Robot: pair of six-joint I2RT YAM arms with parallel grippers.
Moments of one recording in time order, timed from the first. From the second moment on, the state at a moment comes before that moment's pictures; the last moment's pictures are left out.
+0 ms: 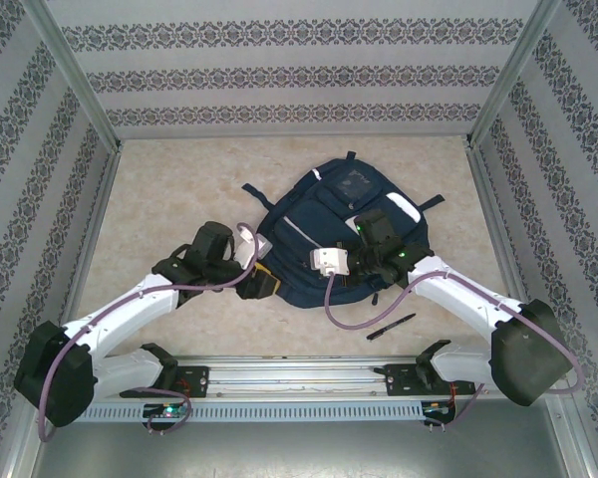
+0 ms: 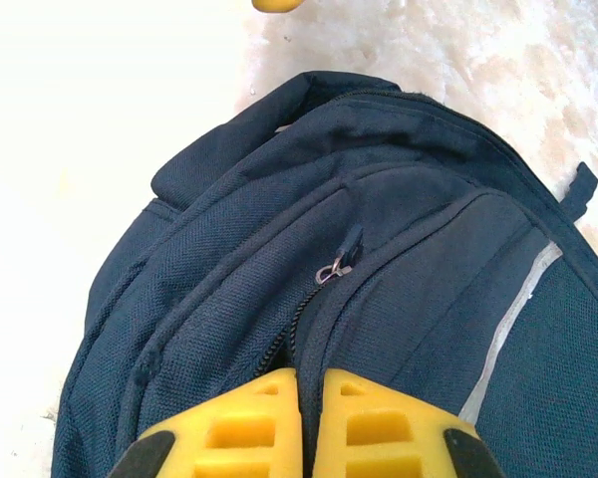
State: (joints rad) left arm -0.54 1.14 0.67 -0.31 0.59 -0.09; right arm 0.56 1.25 0.76 -0.35 -0.51 -1.02
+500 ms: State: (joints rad) left arm -0.54 1.49 0.87 -0.28 0.63 0.54; right arm 0.56 1.19 0.74 -0.35 -0.51 -1.02
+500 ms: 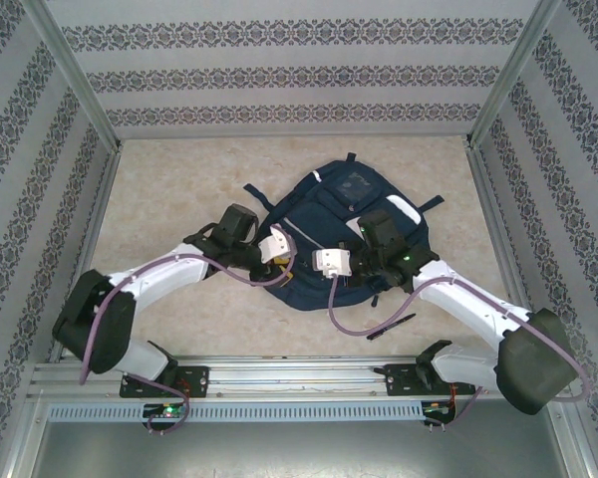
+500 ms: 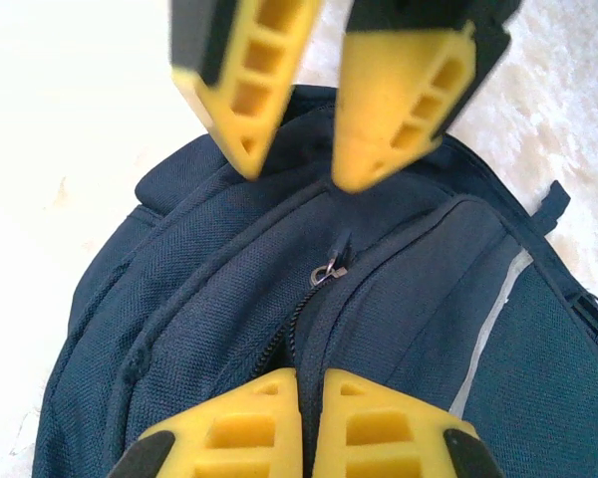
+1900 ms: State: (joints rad) left arm -0.48 1.65 0.97 -0.15 0.92 0.40; right arm 0.56 1.17 0.72 -0.32 -0.52 -0.93
